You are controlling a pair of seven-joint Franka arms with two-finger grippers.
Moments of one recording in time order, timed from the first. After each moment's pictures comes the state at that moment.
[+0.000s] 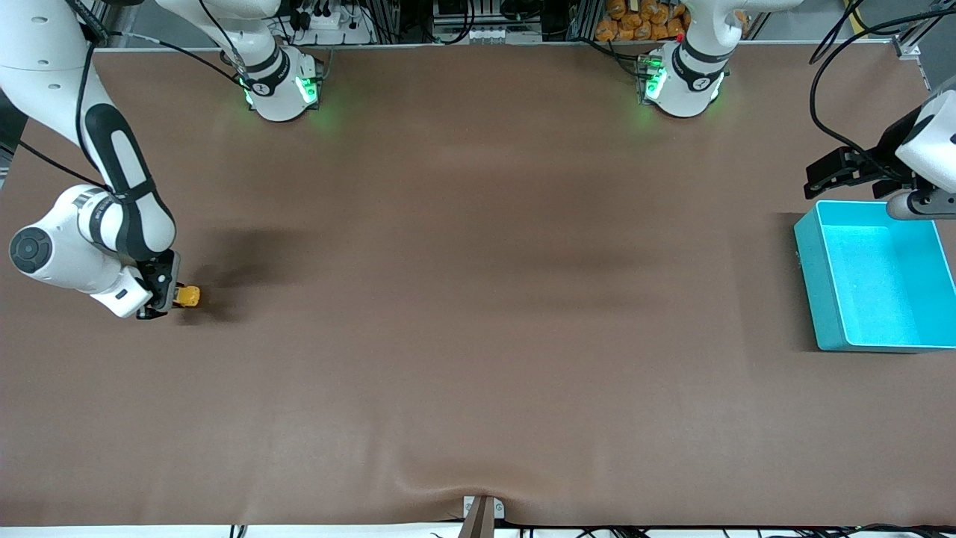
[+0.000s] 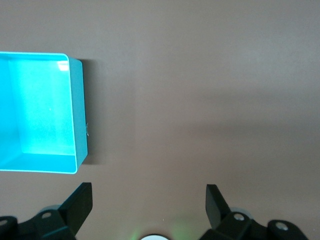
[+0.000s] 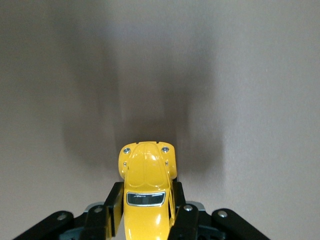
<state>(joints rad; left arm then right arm) -0.08 0.04 0.01 -1.51 0.00 1.49 -0.06 -0.11 0.50 -0.18 -2.04 0.08 2.45 -1.88</state>
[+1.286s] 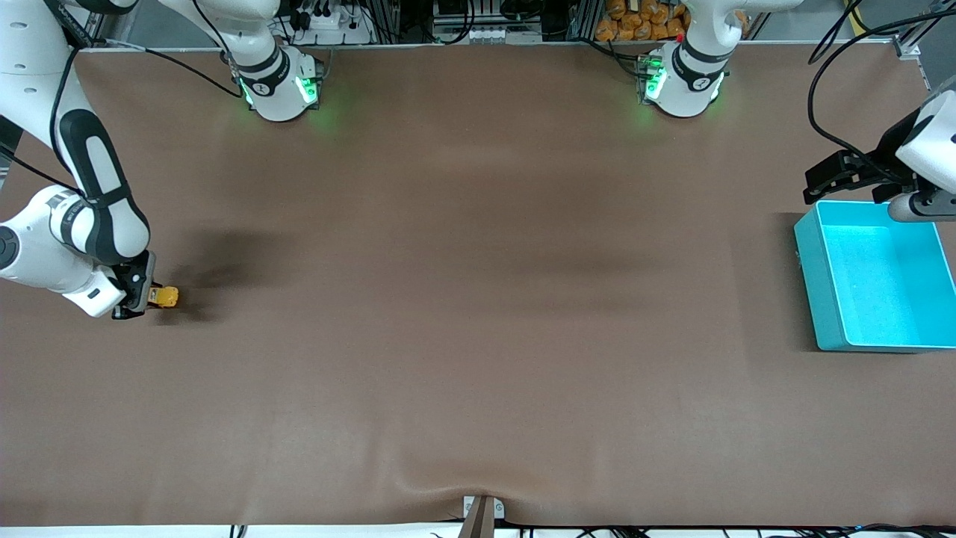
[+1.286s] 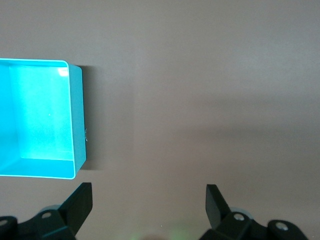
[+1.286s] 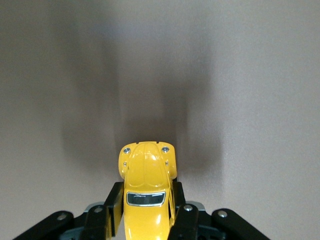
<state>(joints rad) -0.08 0.04 0.01 -1.51 0.00 1.50 -0.07 -0.19 0.53 -0.18 -1.99 0.08 2.44 -1.96</state>
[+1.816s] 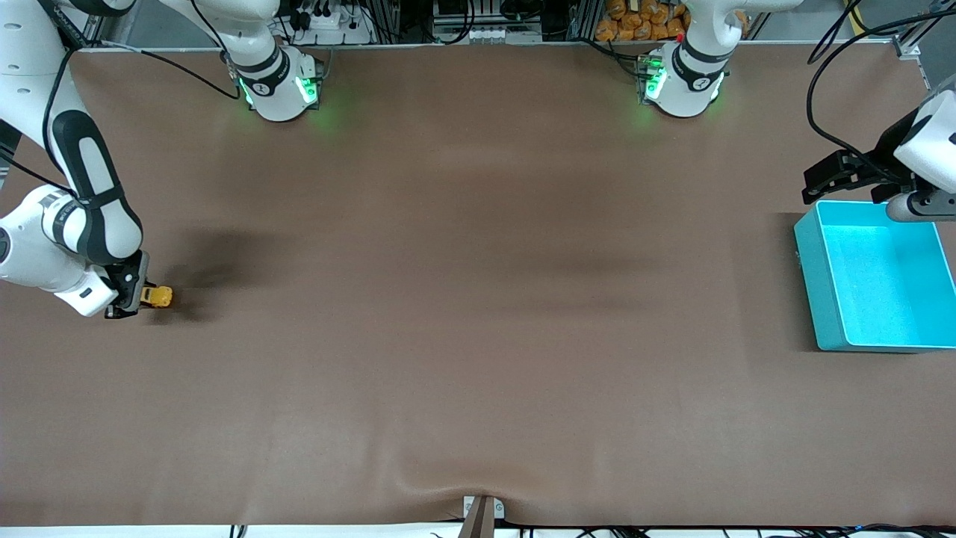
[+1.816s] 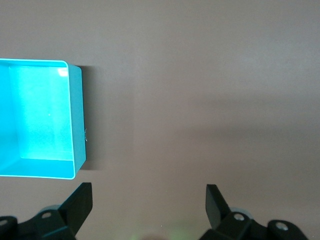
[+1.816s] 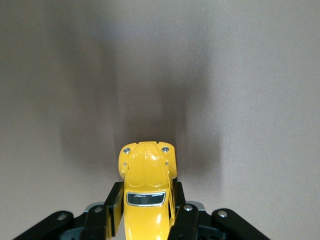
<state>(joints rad) -0.08 0.04 0.01 -1.51 0.00 1.50 -0.07 -0.21 0.53 -0.18 -1.98 0.08 2.44 -1.97</state>
